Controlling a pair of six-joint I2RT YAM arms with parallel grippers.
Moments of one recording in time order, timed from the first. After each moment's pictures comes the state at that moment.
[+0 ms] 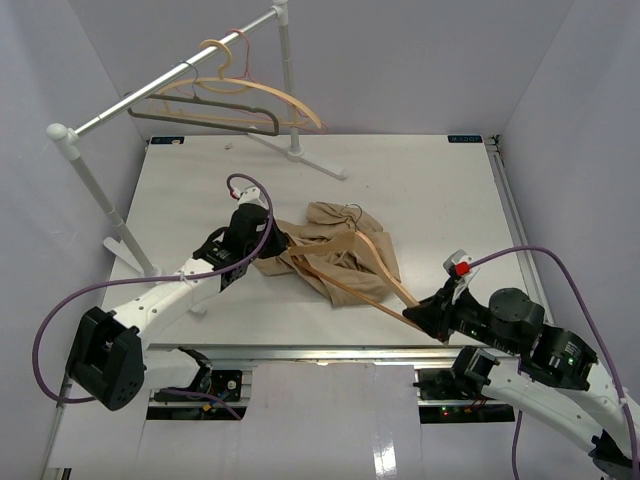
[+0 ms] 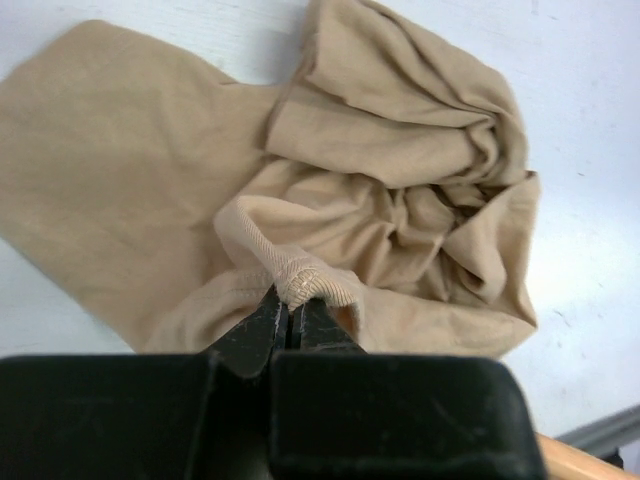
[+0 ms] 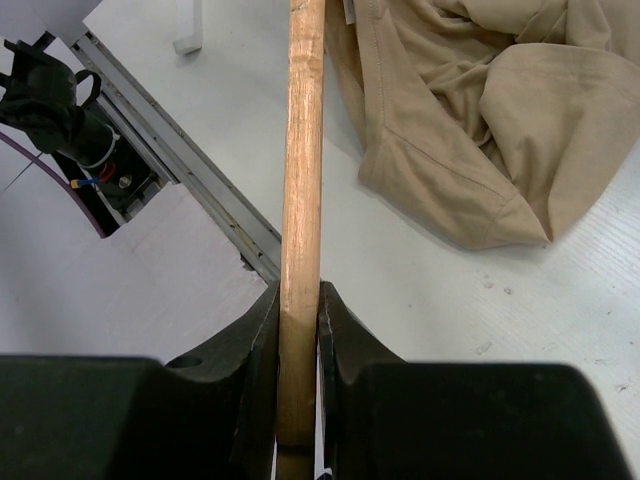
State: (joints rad) left arm -0.57 1.25 0.82 -0.17 -0.15 -0.68; right arm 1.00 0.26 0.73 -0.79 -0.01 0.33
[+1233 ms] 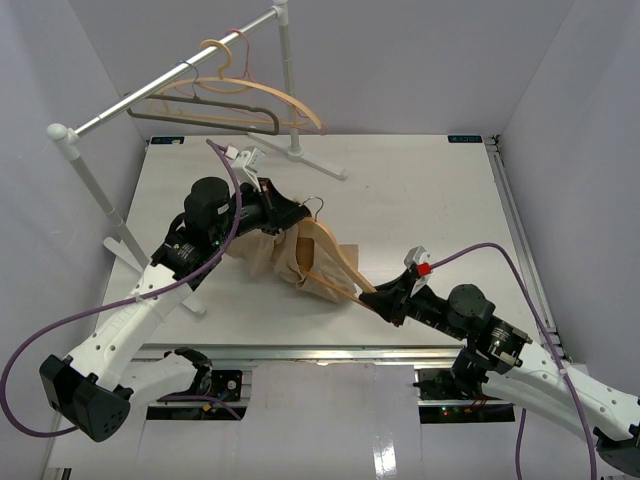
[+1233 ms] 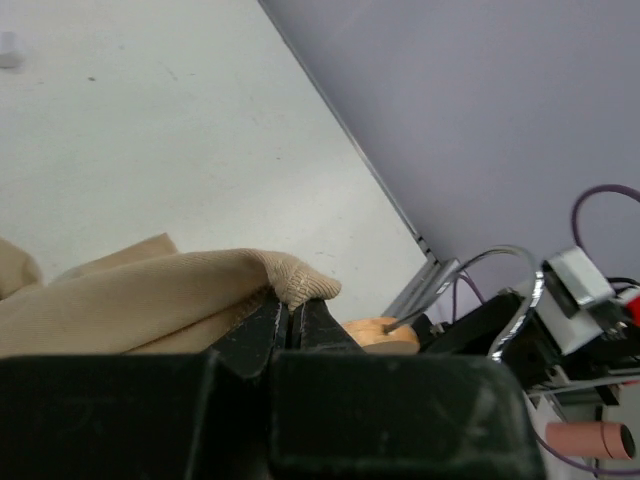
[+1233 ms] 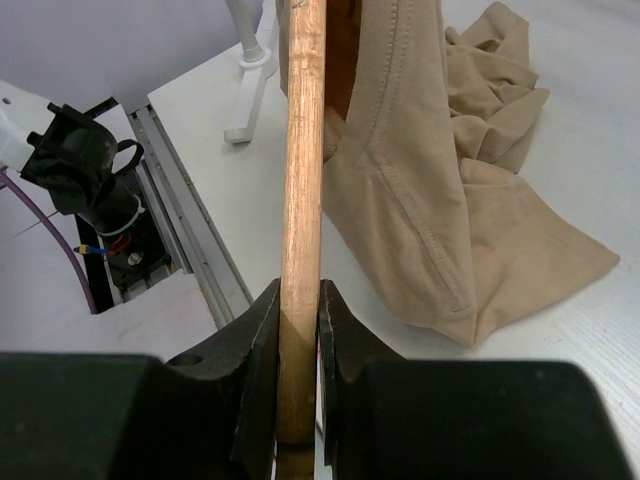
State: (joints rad) left arm -0.55 1.06 1.07 -0.17 0.37 -0.58; right arm 1.00 0.42 0.38 0.00 -0.10 0.24
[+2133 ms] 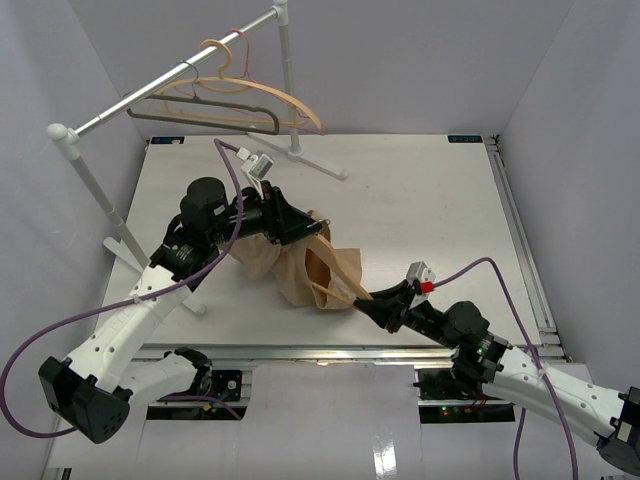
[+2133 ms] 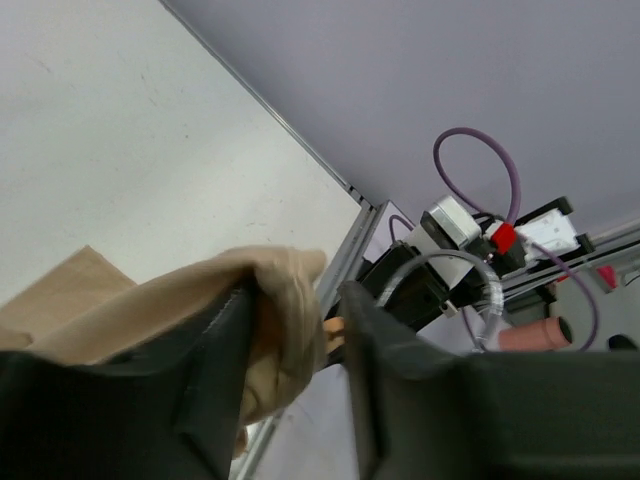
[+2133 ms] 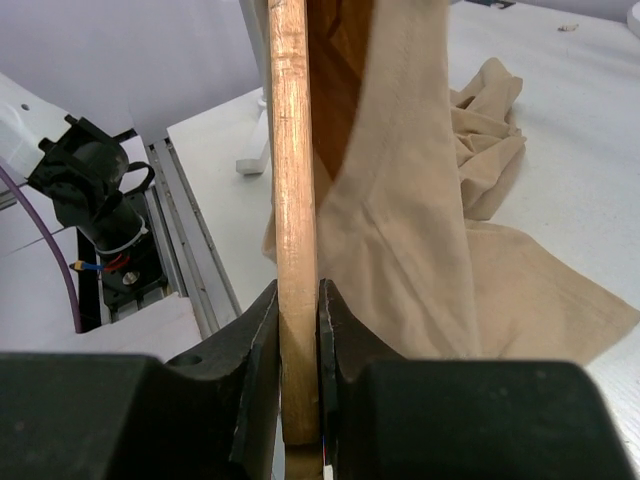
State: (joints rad) left arm -0.54 1.05 1.06 -0.09 0.64 -0.58; right arm 1.00 0.42 0.14 0.39 -0.11 0.23
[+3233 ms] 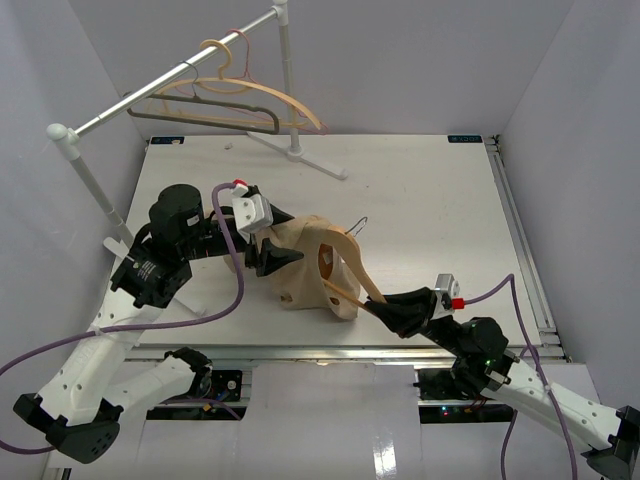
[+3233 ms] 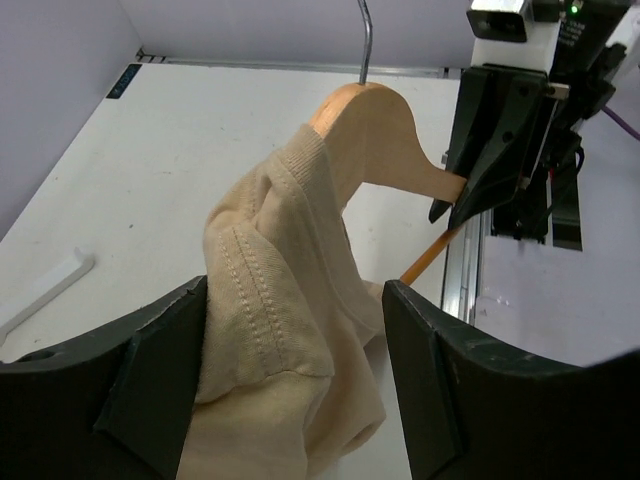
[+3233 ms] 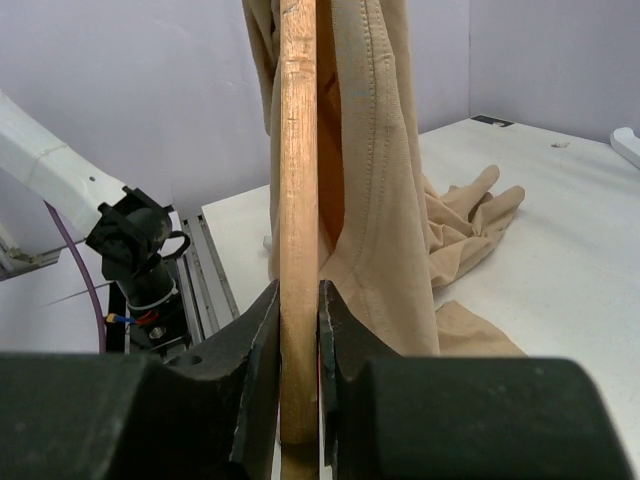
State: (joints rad) left arm -0.57 0.93 1.22 -0.50 0.74 0.30; right arm 1.01 0.11 0.01 0.47 -0.12 0.24
